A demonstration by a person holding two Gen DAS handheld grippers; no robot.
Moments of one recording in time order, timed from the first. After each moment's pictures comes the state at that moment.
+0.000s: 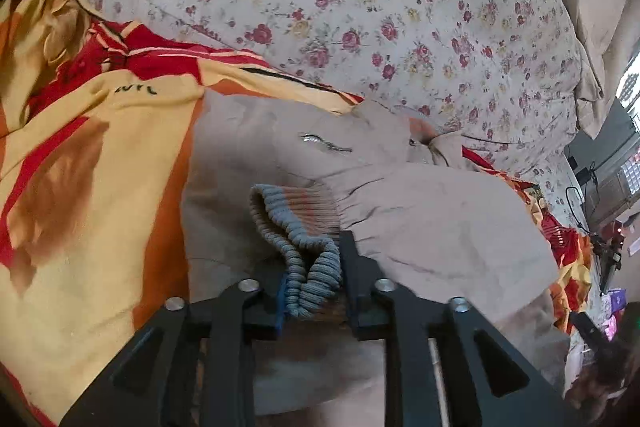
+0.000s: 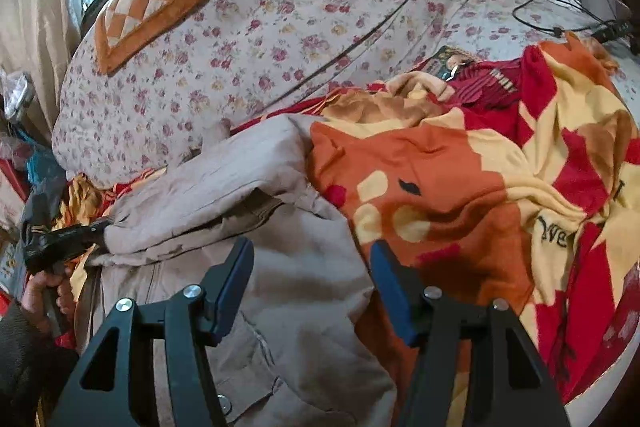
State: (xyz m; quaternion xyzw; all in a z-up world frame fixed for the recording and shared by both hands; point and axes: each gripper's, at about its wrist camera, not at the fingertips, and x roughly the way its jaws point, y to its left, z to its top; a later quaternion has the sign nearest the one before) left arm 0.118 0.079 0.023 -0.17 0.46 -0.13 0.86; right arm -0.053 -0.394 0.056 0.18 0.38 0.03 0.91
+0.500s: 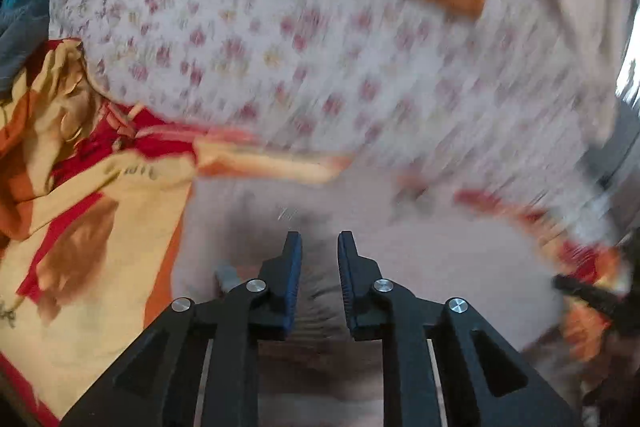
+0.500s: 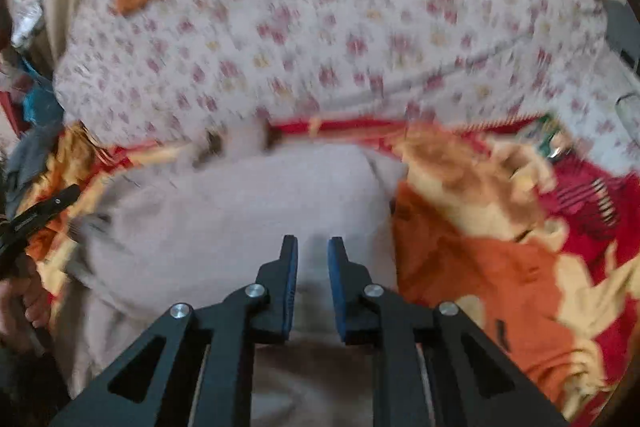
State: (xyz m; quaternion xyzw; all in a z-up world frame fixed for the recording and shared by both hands) left arm 0.114 0.040 0.040 -0.10 0.39 -0.06 0.91; right arm 0.089 -0.335 0.054 0.08 0.44 0.08 0.89
